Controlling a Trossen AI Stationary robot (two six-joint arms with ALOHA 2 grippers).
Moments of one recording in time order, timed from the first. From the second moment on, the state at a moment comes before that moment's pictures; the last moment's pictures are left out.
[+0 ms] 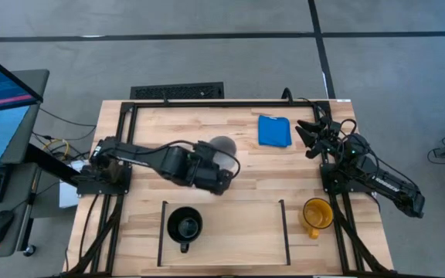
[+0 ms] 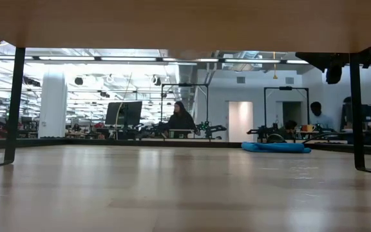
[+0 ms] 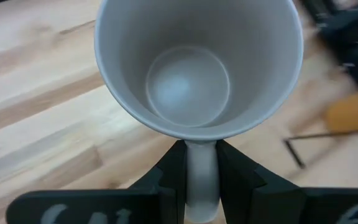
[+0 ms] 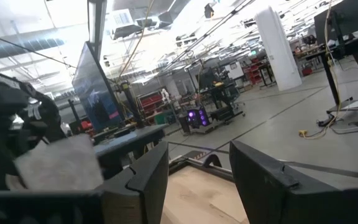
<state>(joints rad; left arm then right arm) -0.29 1.91 2.14 -1.45 -0.53 -1.33 -0.57 0.01 0.03 0.22 -0.08 0.35</state>
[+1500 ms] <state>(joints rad) -0.66 2.00 2.20 -1.04 -0.63 -1.26 -0.53 0.01 0.03 0.21 -0.16 0.45</state>
